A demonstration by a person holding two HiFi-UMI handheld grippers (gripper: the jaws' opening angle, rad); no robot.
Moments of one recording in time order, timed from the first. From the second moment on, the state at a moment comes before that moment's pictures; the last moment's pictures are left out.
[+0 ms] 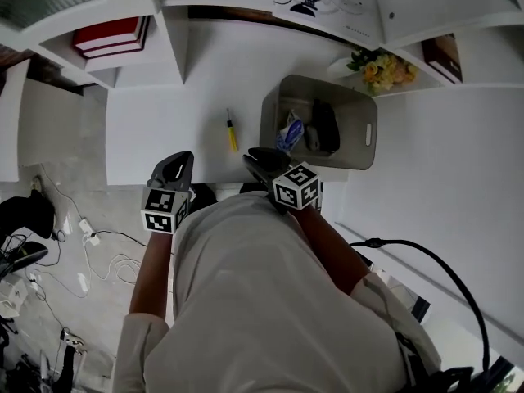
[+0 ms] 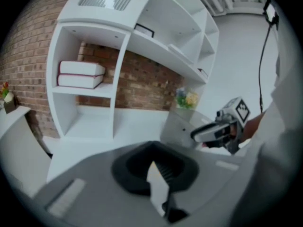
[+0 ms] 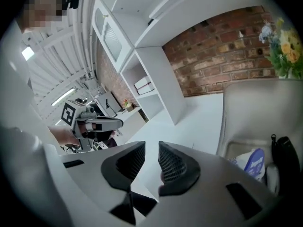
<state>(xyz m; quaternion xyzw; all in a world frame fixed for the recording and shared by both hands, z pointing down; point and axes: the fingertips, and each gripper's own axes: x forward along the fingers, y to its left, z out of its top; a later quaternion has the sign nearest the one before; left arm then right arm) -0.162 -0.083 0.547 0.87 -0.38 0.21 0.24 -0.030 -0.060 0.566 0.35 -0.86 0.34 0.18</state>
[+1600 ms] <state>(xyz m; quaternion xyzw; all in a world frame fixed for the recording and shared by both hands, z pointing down) -0.272 -0.057 0.602 0.84 -0.36 0.27 0.29 -0.027 -0.077 0.804 0.50 -0.67 0.38 0.40</state>
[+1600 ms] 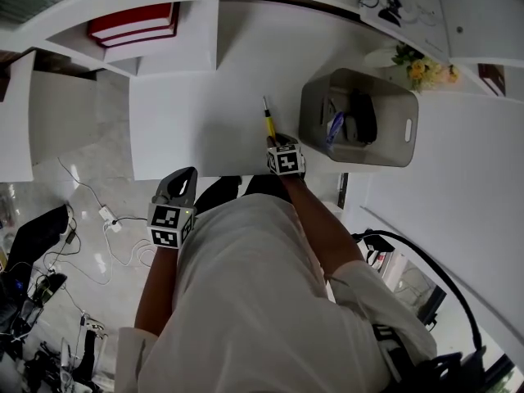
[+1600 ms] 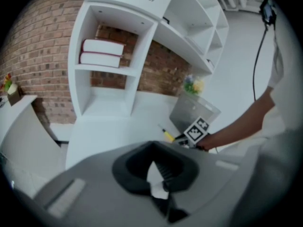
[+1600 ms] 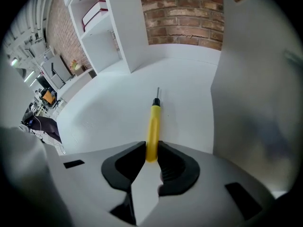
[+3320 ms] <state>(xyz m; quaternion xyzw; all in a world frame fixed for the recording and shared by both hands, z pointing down) -0.097 -0.075 0.561 0.88 -0.33 0.24 0.23 0.033 -0.047 0.535 0.40 -0.83 0.31 0.26</state>
